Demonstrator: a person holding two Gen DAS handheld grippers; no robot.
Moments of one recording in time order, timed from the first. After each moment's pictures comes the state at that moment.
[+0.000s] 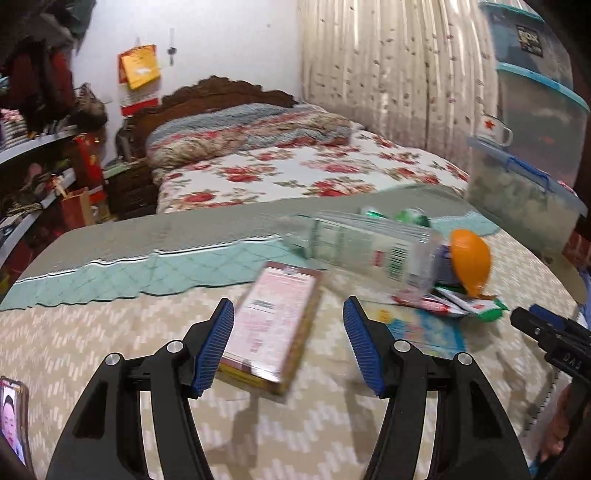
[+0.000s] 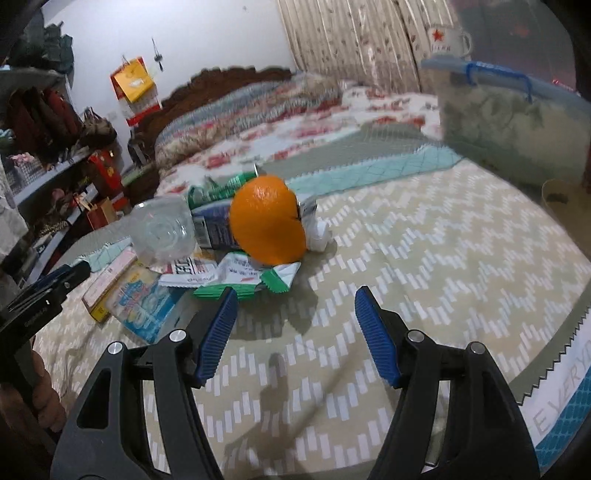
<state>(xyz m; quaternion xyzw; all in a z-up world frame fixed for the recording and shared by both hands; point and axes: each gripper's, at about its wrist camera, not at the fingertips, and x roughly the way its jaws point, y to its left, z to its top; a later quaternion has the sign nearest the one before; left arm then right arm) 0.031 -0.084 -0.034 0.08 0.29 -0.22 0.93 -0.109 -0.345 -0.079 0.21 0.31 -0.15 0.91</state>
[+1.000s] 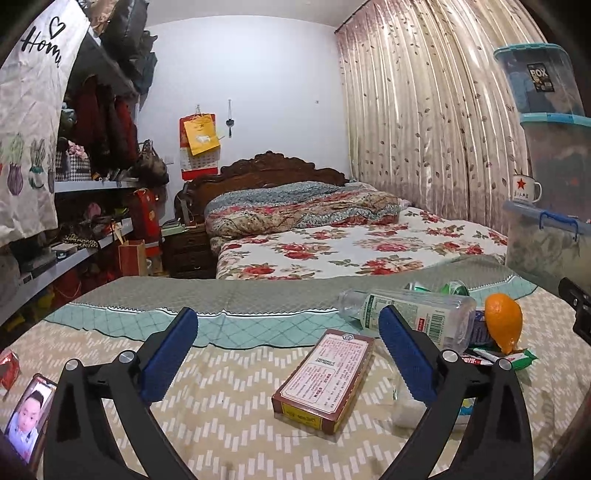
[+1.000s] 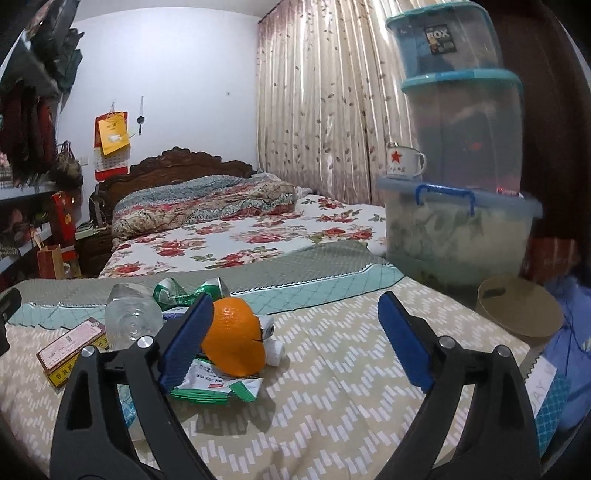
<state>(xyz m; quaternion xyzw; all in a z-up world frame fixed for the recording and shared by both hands) -0.005 -0.058 -0.013 0.06 0.13 -0.13 0.98 -0.122 -0.322 -0.027 0.08 0.13 -0.29 0.94</state>
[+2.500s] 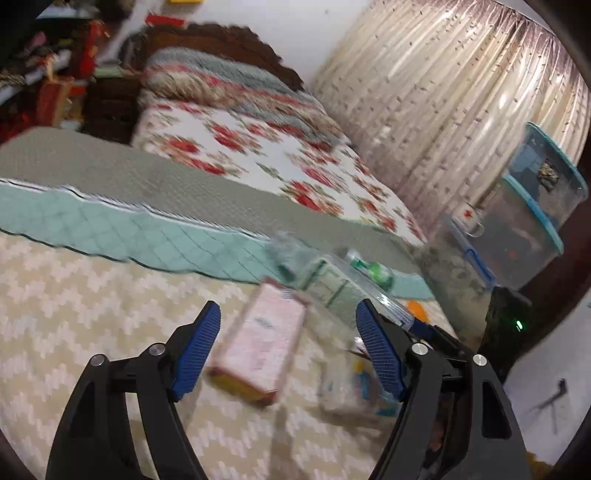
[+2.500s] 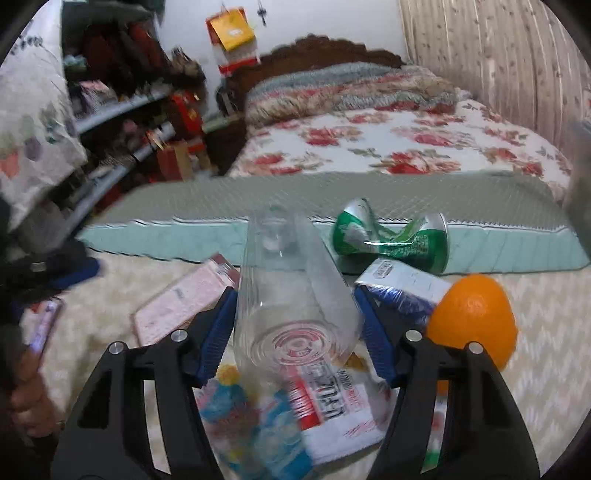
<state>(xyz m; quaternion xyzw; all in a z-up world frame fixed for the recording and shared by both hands) 0.087 -0.011 -0.007 -0.15 0.40 -0.32 0.84 0.013 -0.268 -0.036 0.11 0.34 0.03 0.94</state>
